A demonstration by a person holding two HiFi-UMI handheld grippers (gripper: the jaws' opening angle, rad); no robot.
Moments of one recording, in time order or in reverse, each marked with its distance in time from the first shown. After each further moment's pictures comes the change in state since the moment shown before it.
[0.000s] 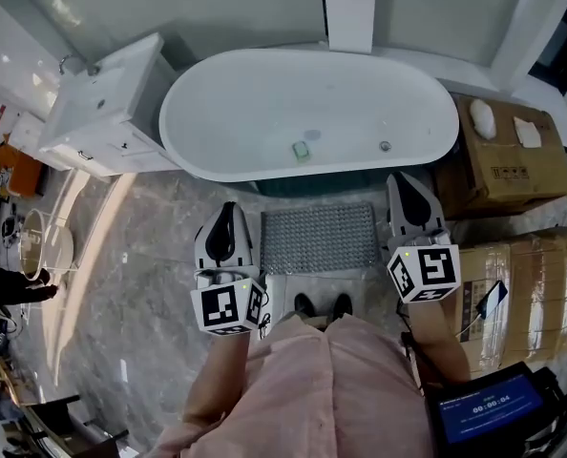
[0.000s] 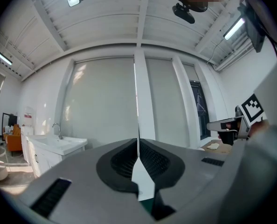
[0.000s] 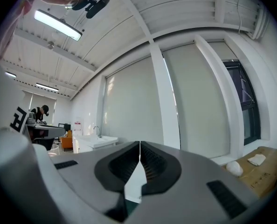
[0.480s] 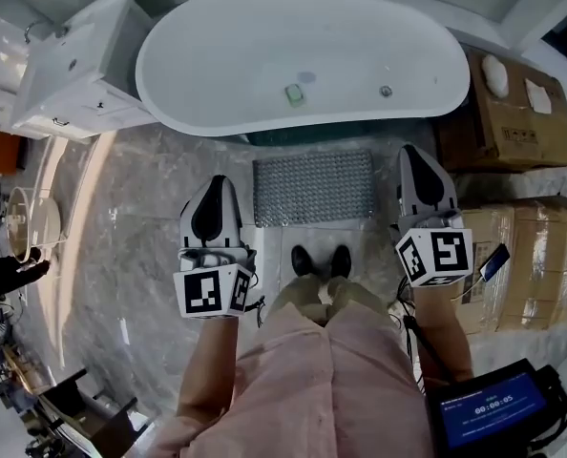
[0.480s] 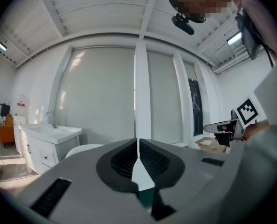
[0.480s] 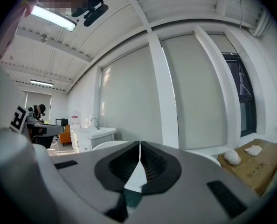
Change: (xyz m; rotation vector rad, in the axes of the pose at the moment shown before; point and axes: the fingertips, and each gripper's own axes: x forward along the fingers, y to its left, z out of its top) left arm 0.026 0.032 -0.047 -0.049 0.069 -0.086; right arm 0.031 0.007 -0.047 0.010 0.092 -0.032
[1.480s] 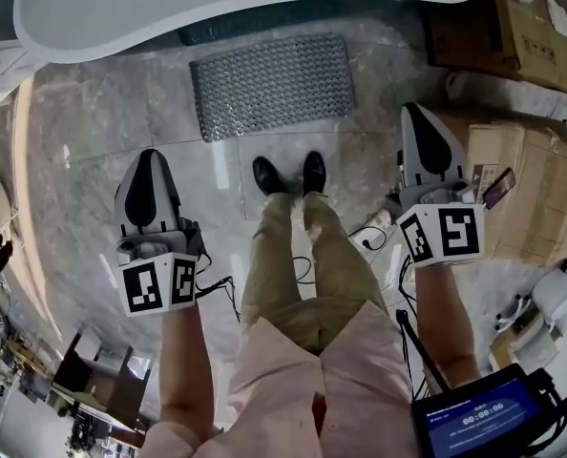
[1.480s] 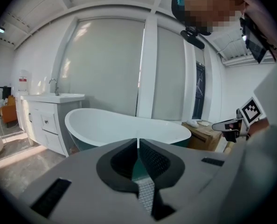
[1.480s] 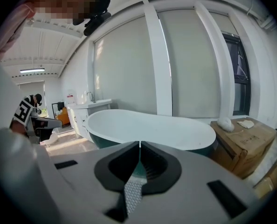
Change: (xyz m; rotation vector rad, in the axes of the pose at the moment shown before) left arm -0.004 0.024 -0.206 -0.103 0.275 -0.018; right arm -0.018 -0.018 -0.201 0.011 0.311 -0.043
